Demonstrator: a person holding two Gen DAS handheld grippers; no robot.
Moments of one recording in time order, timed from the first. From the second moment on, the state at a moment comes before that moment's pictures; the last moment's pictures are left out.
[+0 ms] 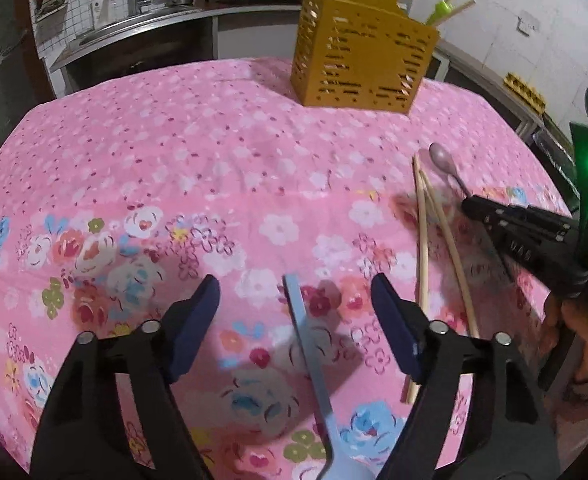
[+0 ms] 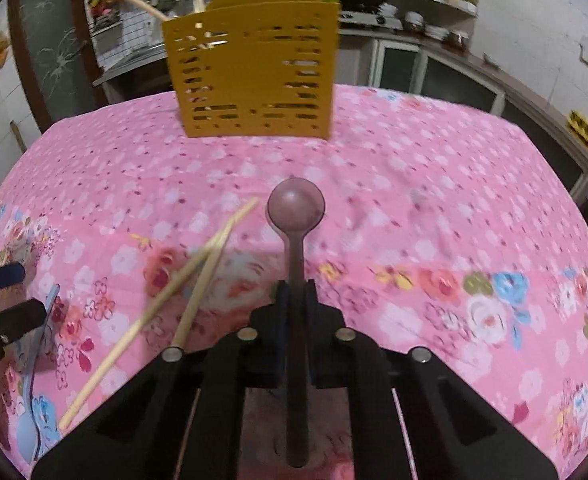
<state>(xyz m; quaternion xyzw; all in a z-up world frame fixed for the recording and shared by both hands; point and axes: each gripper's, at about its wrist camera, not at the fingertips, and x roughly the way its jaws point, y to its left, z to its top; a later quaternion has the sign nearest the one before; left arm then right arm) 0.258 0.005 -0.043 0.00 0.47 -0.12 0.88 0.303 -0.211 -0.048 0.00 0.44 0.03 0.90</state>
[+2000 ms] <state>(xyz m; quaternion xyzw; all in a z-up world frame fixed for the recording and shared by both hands) 0.267 0.017 0.054 -0.02 0.33 -0.09 0.94 0.292 -0.263 0.029 0.11 0.31 0.04 0.95</state>
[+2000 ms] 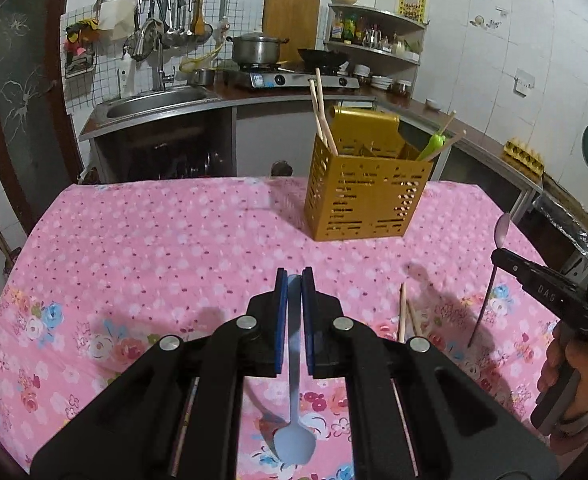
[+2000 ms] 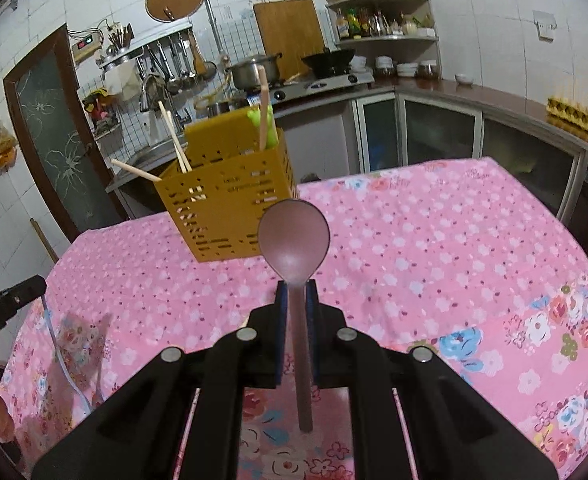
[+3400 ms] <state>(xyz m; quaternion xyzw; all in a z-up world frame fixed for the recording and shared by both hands) 0.291 -0.013 0.146 -0.02 0.20 -0.10 0.97 0.302 -0.248 0.092 0.08 0.22 0.05 0.97</state>
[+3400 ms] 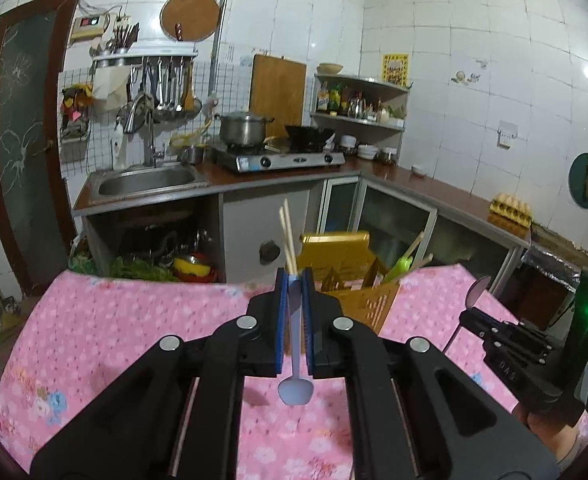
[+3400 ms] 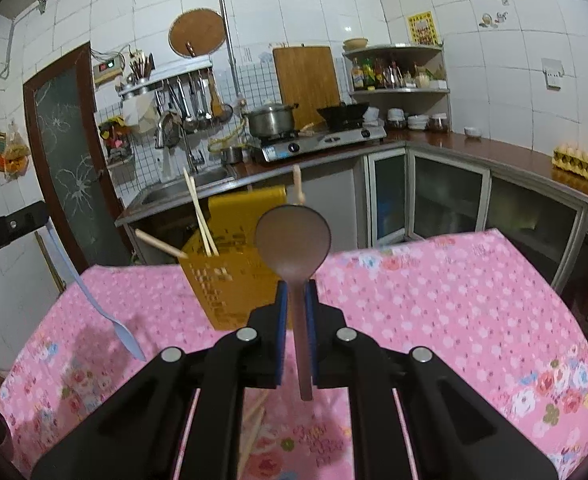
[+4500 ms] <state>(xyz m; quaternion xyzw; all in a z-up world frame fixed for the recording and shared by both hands) 0.446 -0.059 0.151 -0.04 0.16 -0.10 0.98 0.415 -0.218 0.144 0.04 0.15 0.08 0.98</state>
